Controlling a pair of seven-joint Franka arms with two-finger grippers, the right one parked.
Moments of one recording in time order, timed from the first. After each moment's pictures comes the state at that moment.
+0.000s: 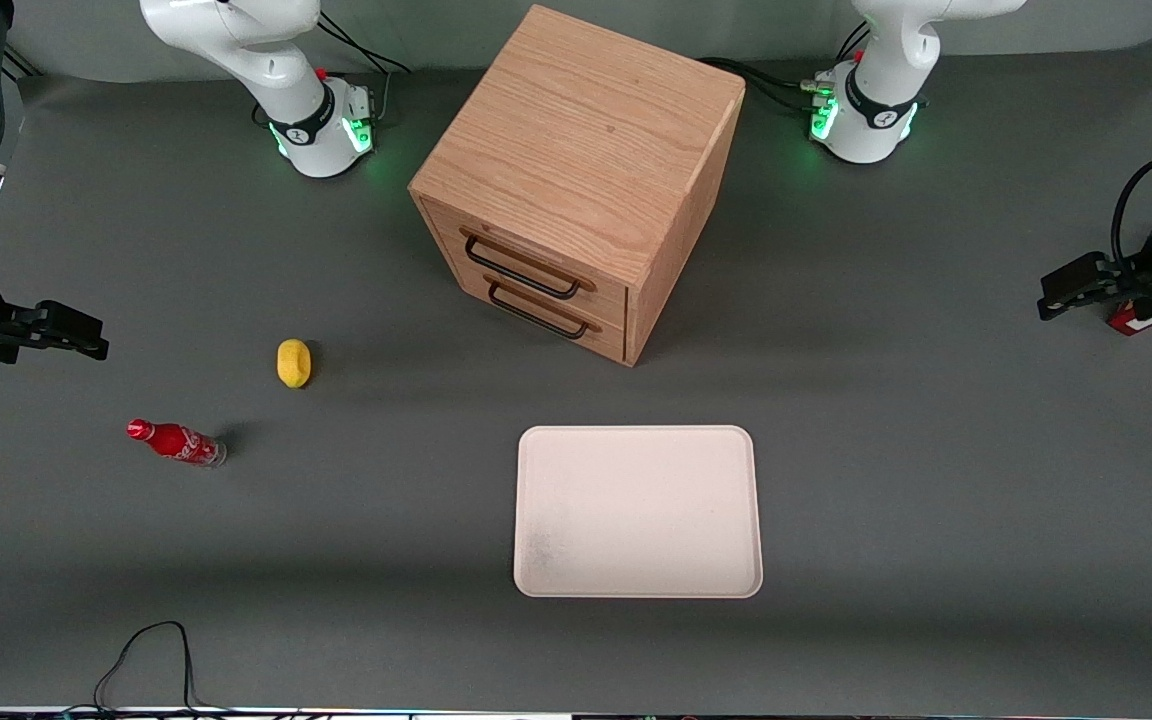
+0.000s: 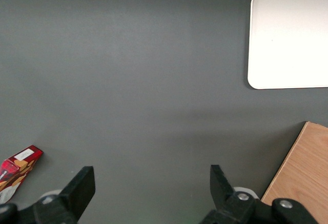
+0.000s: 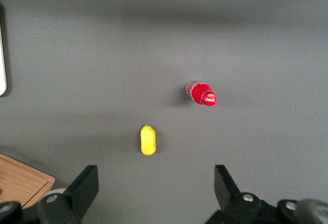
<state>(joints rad) -0.02 0.09 0.00 -1.48 -0.01 1.55 0.00</state>
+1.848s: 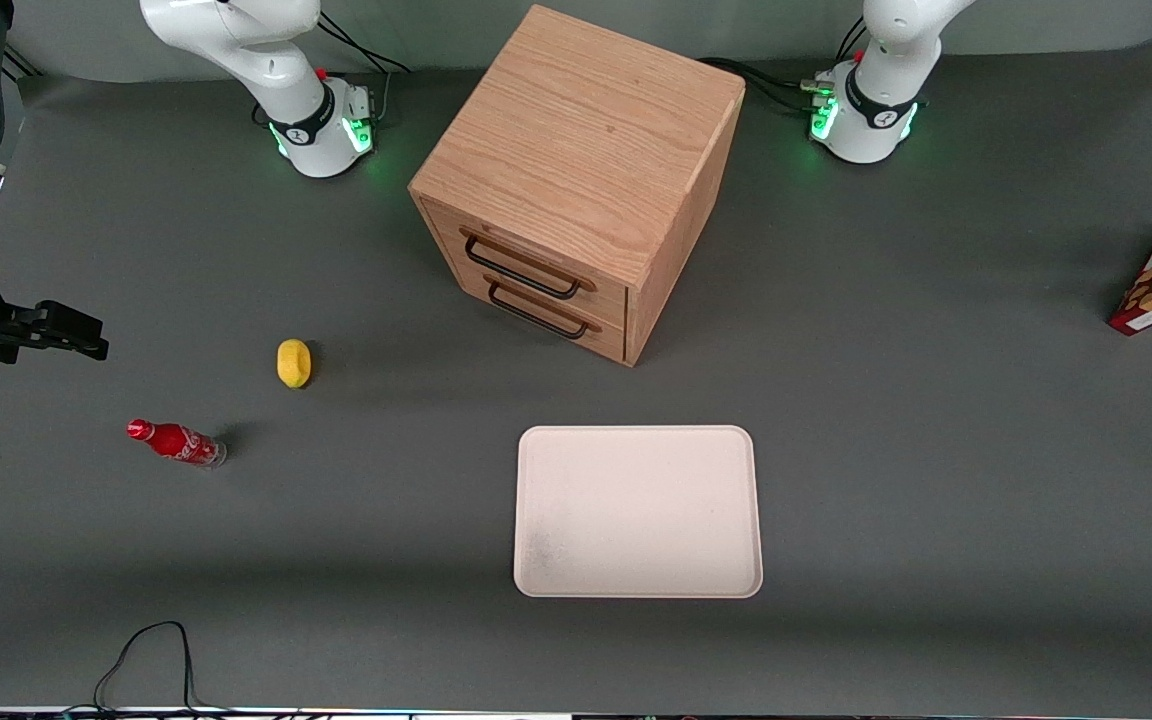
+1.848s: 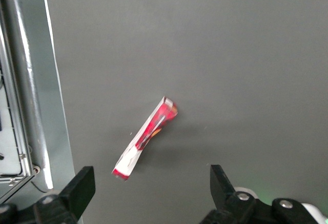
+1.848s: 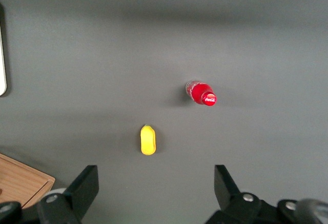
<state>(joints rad) 0.74 0.14 0.05 -1.55 0.00 1.65 0.84</state>
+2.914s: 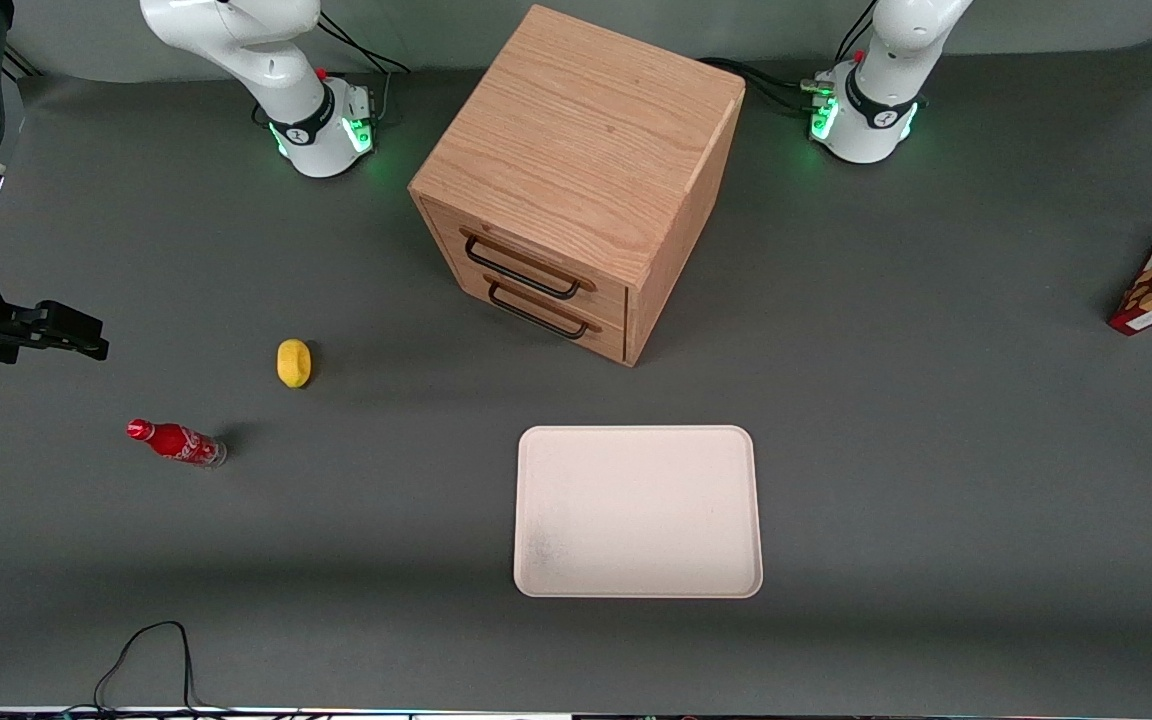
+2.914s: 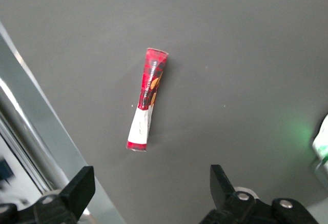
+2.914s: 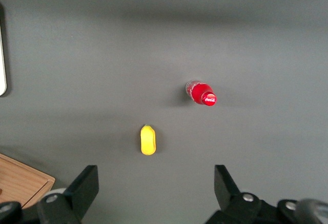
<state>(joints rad) 0.89 0.04 0.04 -1.76 0.02 1.72 1.46</state>
